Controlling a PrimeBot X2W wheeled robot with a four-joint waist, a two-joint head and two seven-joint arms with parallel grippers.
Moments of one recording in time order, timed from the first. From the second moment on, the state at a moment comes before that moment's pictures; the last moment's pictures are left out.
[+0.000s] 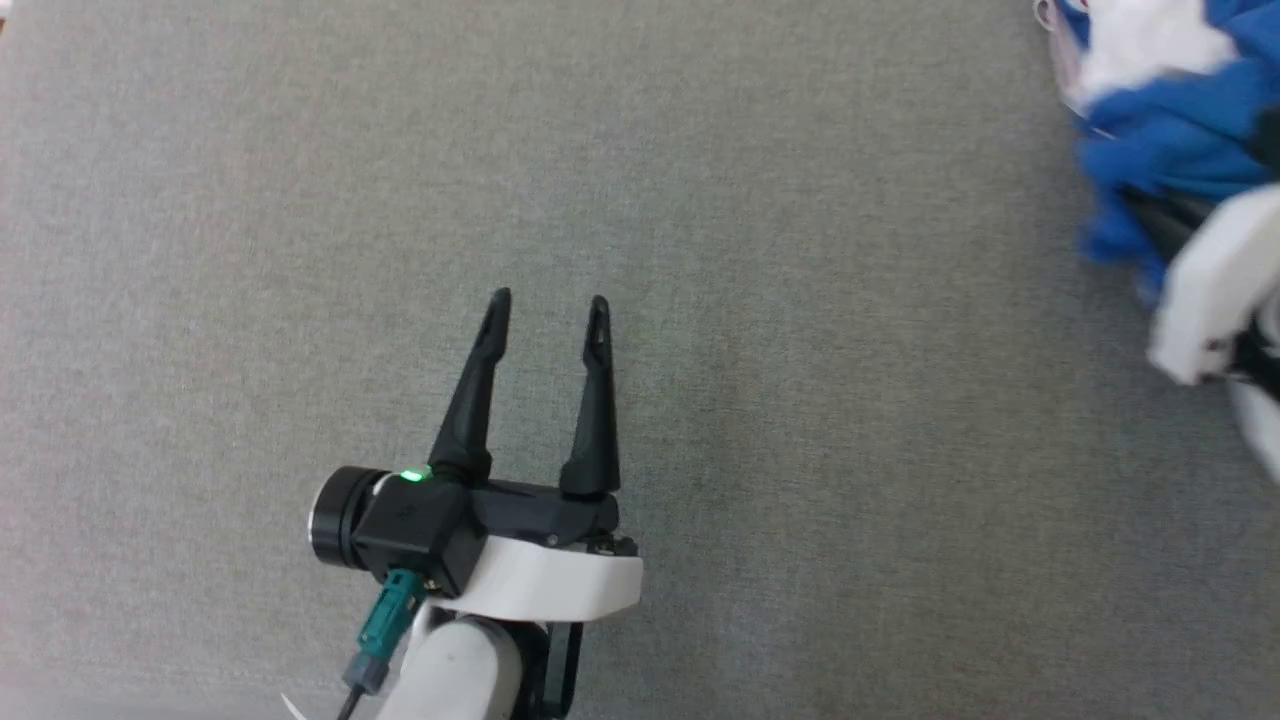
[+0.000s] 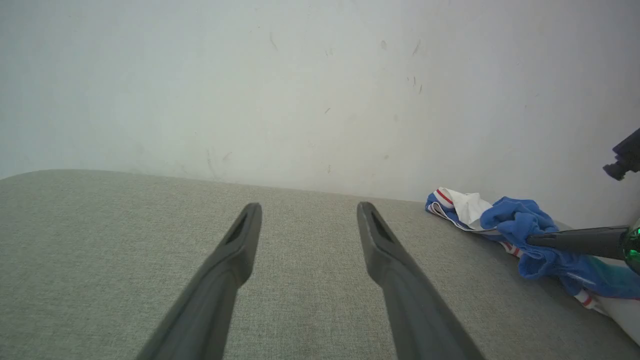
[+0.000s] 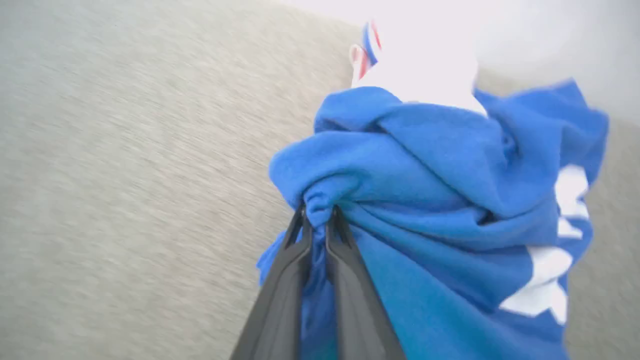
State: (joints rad) left arm -0.17 0.05 -0.40 -0.17 -0.20 0.22 -0.26; right arm -0.59 -0.55 0.19 0.21 0.49 0.13 0.55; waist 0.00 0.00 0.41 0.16
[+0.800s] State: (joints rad) left arm -0.12 0.05 -0.36 -0.13 -0.20 0.16 -0.26; right arm -0.31 -0.66 0.59 -0.14 0.76 0.13 0.54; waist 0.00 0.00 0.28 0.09
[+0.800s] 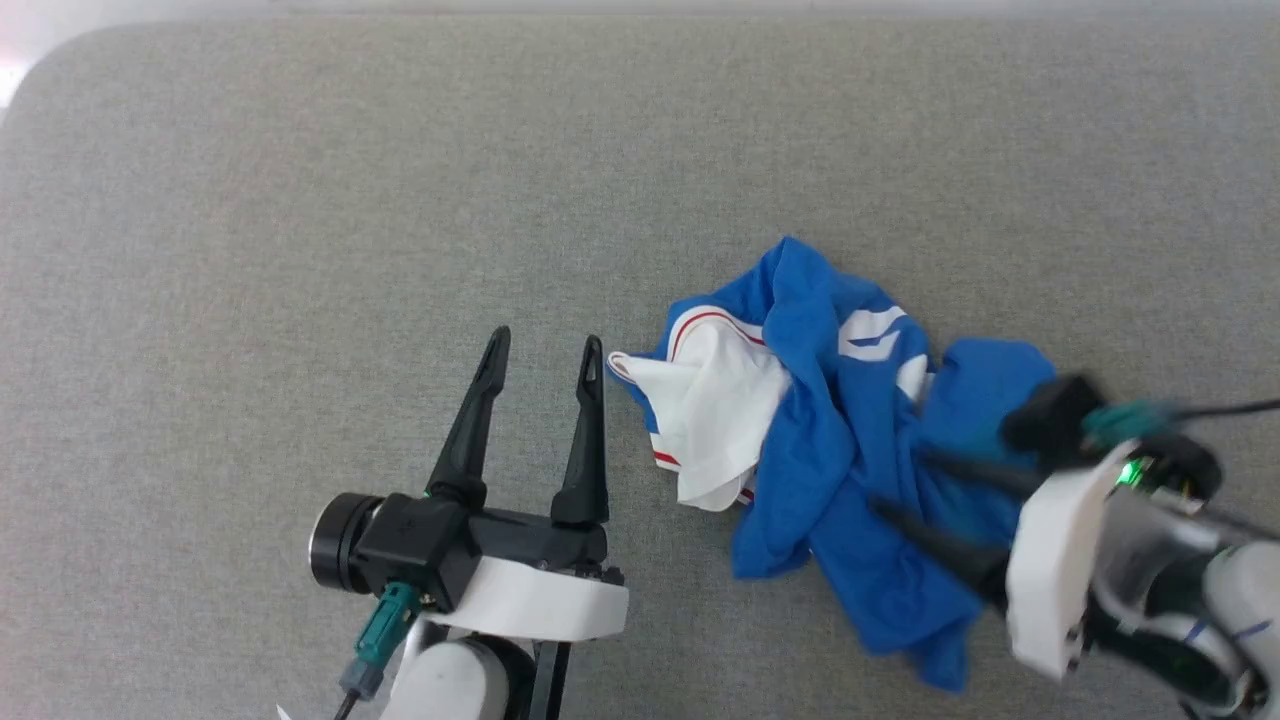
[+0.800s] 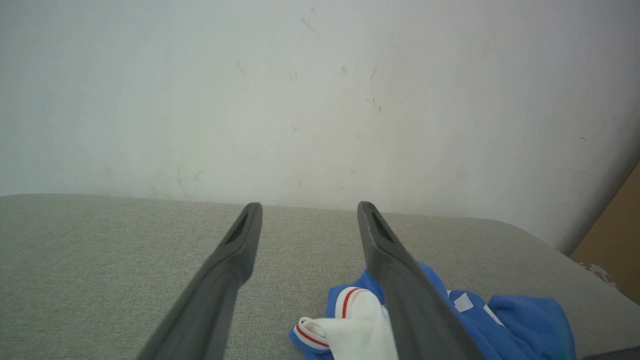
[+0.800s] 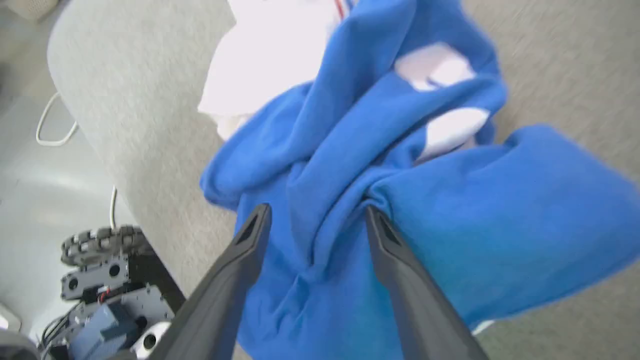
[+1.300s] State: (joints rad) left arm -0.08 0.06 -0.35 -0.18 -0.15 0.16 -0.26; right arm 0.04 -0.15 -0.22 -0.35 0.44 0.13 -0.08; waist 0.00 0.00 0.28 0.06
